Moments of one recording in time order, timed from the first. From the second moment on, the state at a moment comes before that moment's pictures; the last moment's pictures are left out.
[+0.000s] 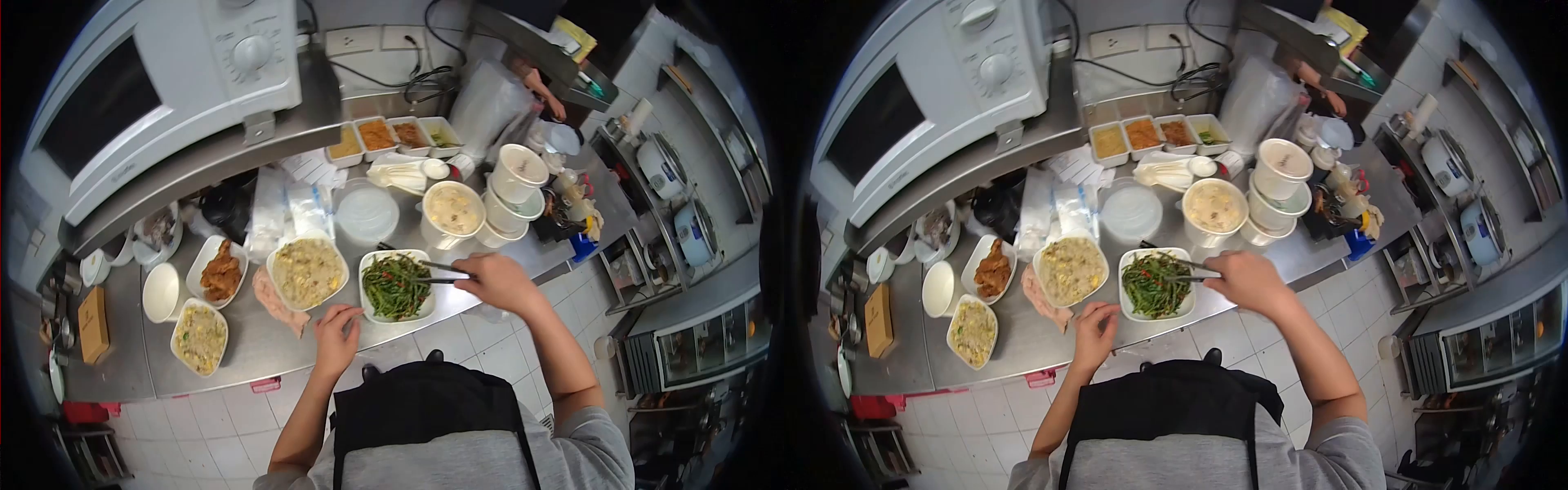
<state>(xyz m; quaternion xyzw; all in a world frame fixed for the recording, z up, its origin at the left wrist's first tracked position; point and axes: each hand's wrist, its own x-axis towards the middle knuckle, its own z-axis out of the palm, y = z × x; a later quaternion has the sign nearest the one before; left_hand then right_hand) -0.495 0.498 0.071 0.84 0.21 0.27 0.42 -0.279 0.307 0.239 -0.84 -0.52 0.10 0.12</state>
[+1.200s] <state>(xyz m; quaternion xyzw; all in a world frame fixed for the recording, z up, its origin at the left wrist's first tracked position) -0.555 0.488 0.218 0.54 0.39 0.58 0.47 -0.045 0.222 0.280 -0.77 -0.44 -0.07 0.46</state>
